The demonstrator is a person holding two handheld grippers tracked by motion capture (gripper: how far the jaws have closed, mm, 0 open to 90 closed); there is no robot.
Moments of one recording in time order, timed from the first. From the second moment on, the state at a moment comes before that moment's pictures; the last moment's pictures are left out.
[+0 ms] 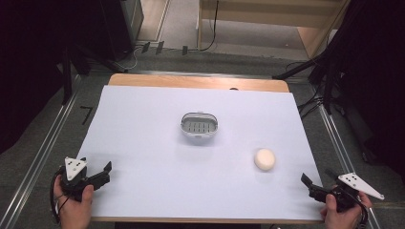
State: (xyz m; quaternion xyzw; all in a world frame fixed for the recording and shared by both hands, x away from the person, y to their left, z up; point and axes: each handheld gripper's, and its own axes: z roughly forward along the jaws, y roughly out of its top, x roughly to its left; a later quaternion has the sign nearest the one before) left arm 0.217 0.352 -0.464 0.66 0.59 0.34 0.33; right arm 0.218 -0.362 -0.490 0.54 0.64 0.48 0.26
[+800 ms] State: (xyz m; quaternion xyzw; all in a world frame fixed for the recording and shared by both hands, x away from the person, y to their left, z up) left arm 0.218 0.350 -0.465 0.66 0.59 0.34 0.32; right arm 0.238 -0.341 -0.459 0.55 0.70 0.40 0.22
